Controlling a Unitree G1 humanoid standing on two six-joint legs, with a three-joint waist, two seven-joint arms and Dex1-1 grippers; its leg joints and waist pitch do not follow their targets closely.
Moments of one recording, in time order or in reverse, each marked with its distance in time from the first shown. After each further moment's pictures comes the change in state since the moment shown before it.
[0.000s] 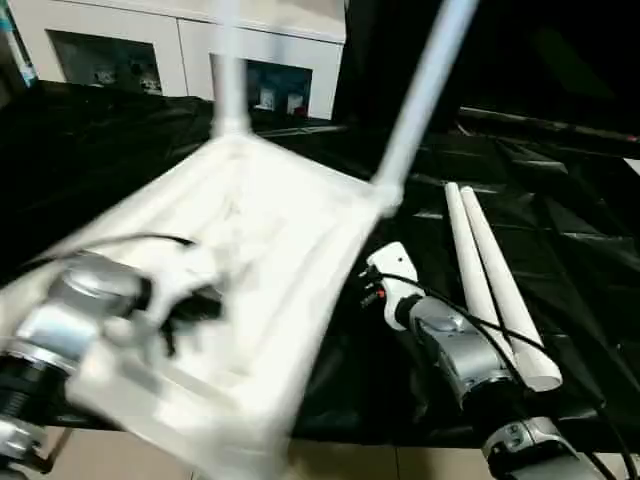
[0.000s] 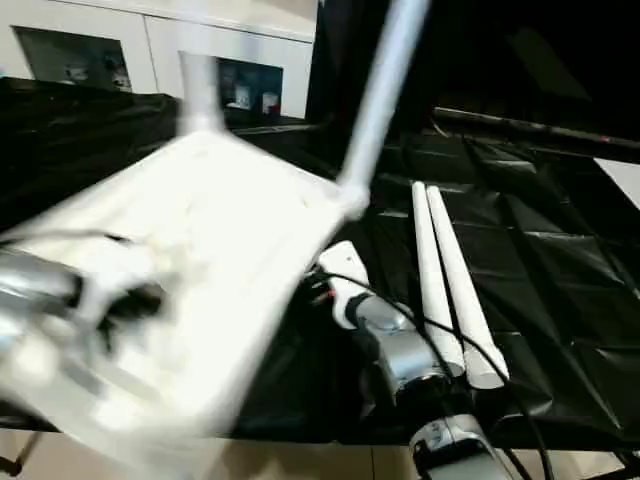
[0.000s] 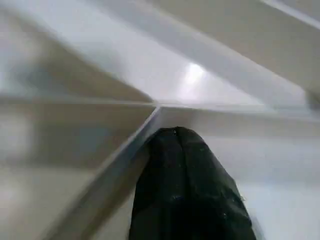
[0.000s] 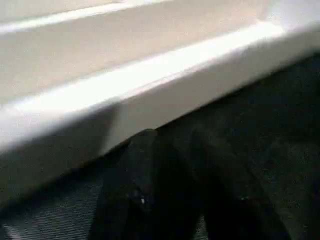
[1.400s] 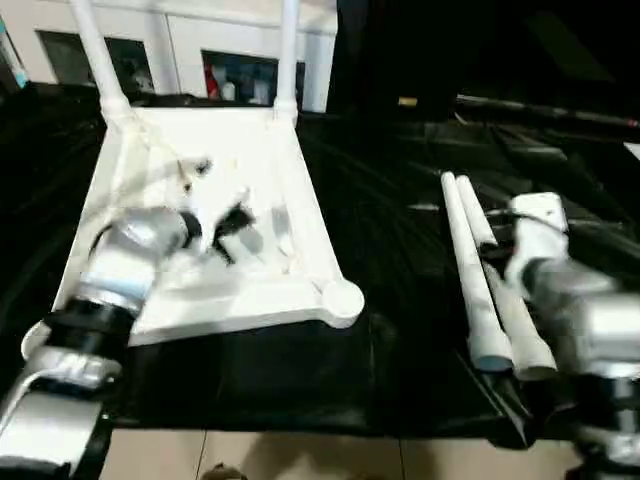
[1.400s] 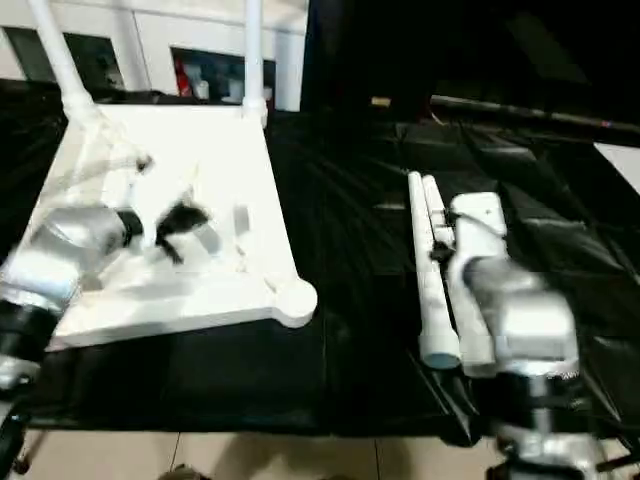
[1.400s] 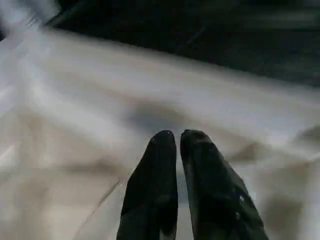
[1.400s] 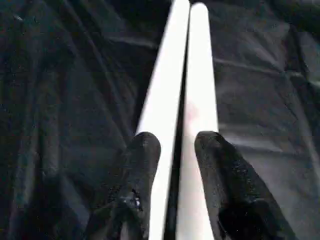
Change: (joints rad) left arm -0.255 -0.188 0.165 0.096 -0.076 0.131 0.415; right arm 0.039 -0.269 -0.325 -0.716 0.034 0.966 -0.183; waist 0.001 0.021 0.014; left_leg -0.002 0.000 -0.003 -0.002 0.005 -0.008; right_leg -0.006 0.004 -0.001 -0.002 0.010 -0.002
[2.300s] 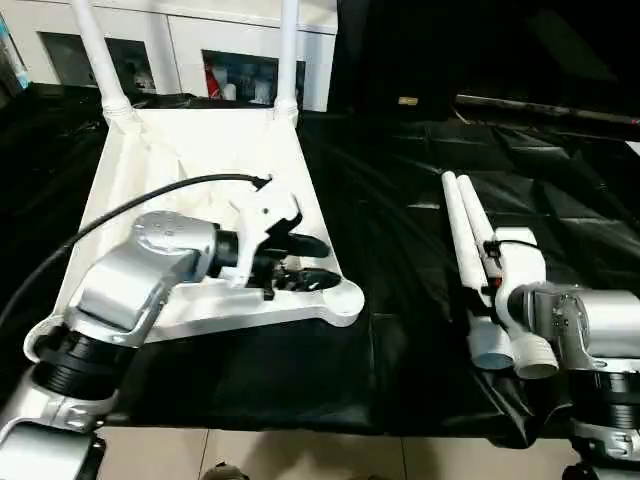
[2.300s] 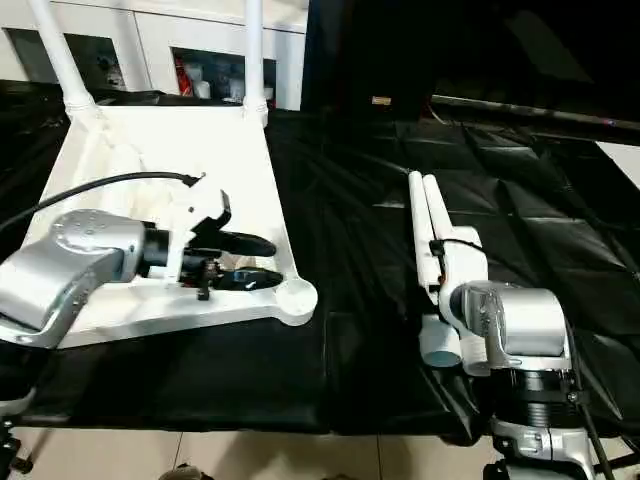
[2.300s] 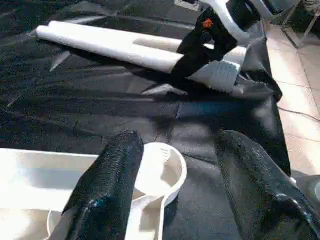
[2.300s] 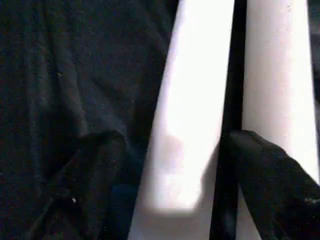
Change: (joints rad) left arm 0.098 0.040 -0.095 -0.413 -0.231 0.234 -0.250; right arm -0.003 0.024 0.032 0.106 0.054 0.200 0.017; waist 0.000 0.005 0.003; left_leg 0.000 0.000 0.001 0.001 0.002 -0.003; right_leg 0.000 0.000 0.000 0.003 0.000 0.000
